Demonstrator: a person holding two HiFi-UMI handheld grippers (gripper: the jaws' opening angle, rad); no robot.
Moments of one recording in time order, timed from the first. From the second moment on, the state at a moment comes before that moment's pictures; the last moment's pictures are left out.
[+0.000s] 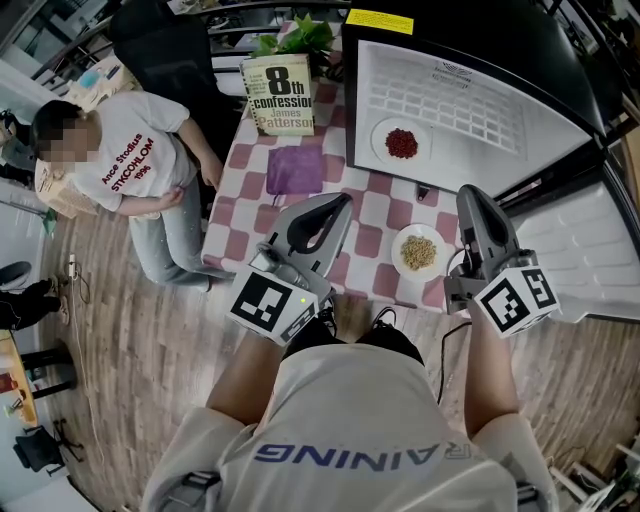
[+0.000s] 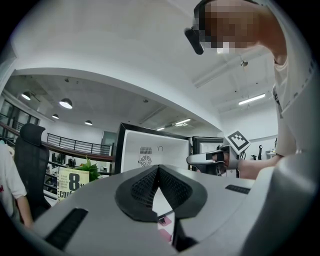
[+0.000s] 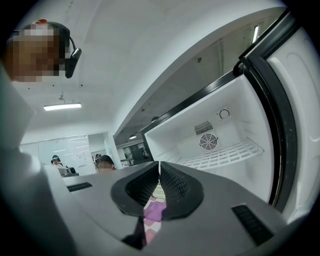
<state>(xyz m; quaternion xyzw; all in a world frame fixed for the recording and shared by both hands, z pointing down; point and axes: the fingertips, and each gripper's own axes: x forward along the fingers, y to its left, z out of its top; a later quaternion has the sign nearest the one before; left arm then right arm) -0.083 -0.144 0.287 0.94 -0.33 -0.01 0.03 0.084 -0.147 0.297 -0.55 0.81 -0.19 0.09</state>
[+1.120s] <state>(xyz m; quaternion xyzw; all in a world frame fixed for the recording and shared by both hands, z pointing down) -0.125 -0.171 0.349 0.92 -0.38 0.03 0.08 0.106 -0.282 0.565 -0.54 0.52 -0.62 0.23</state>
